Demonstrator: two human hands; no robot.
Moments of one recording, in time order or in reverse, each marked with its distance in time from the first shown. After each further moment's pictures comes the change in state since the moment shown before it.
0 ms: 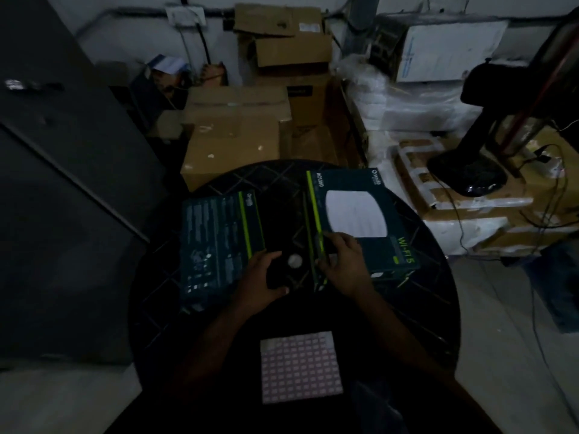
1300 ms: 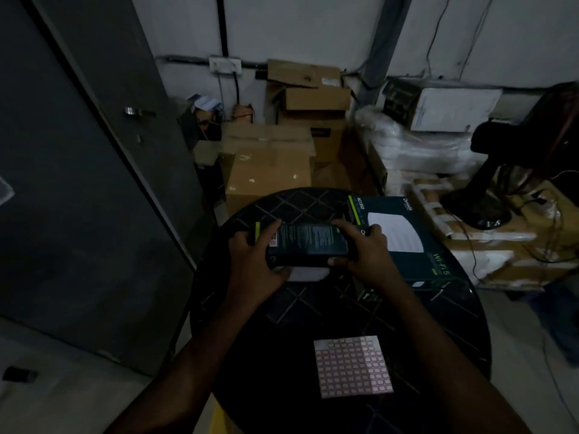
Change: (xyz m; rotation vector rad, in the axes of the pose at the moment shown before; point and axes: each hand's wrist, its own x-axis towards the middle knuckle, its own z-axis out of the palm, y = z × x) left_hand -0.106 0.000 -0.162 0.173 0.508 0.135; right_hand -0.045 -0.177 0.007 -0.289 0.092 -0.123
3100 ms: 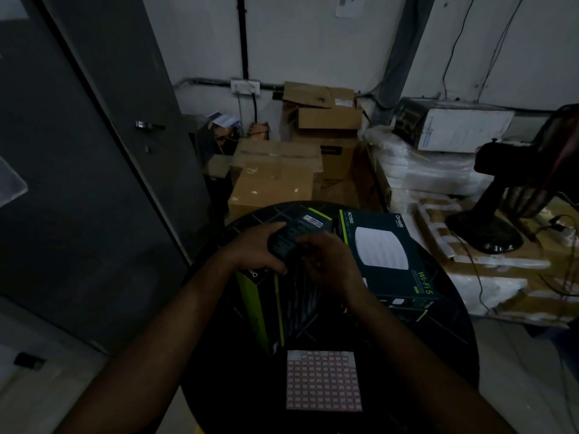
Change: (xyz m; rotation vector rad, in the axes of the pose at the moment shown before) left_hand 0.054 0.075 -0.003 -0.026 -0.581 -0.062; right_hand -0.011 -0.004 -0.031 0.205 -0.029 -0.275
